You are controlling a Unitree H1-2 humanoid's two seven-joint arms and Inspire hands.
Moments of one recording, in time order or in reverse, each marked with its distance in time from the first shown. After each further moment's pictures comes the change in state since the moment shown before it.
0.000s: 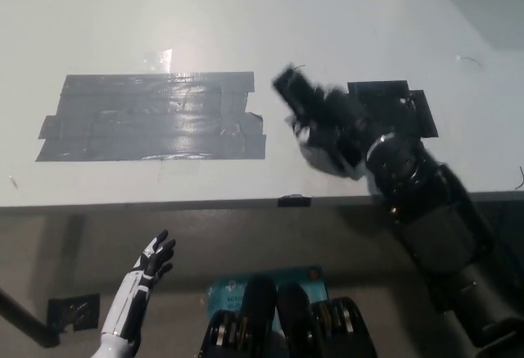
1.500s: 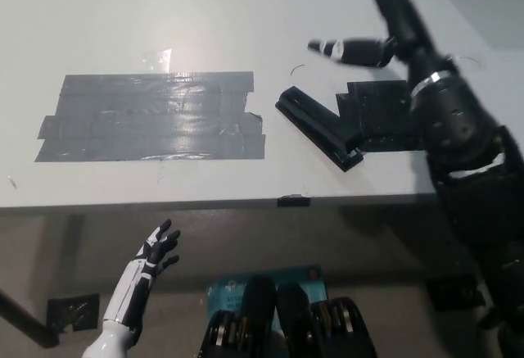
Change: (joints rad) left_arm -0.037 0.009 -0.004 -0.003 0.000 0.035 -0.011; right_arm -0.045 -0.065 -0.159 -0.324 -0.062 -0.224 -0.139
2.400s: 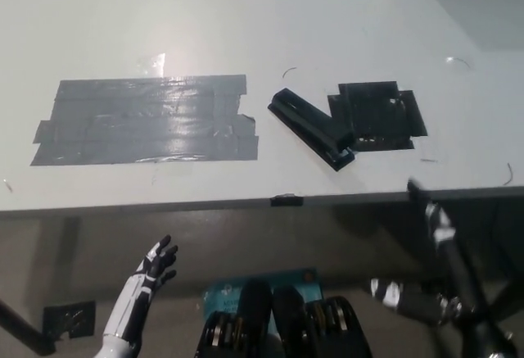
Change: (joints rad) left_arm 0.043 -0.001 -0.005 0.016 0.001 -0.007 0.000; right_arm 0.890 0.096 -0.038 -0.535 0.142 -0.043 0.013
